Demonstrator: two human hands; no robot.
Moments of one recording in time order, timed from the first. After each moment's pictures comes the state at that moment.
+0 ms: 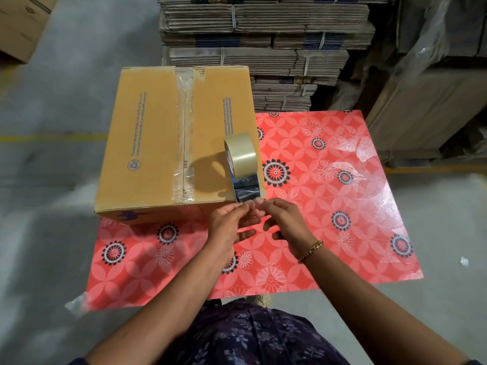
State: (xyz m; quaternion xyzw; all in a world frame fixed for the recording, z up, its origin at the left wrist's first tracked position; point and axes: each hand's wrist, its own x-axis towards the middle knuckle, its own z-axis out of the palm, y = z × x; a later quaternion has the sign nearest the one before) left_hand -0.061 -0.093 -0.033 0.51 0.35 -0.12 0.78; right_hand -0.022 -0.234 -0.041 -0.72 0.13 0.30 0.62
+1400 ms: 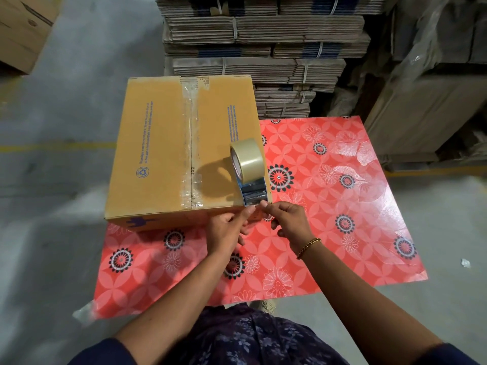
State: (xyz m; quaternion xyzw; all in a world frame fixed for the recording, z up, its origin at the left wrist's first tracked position) left_hand -0.064 -0.072 -0.066 0.66 0.35 -0.09 0.66; right_hand -0.015 -0.220 -0.056 -0.73 0.17 0.22 0.62
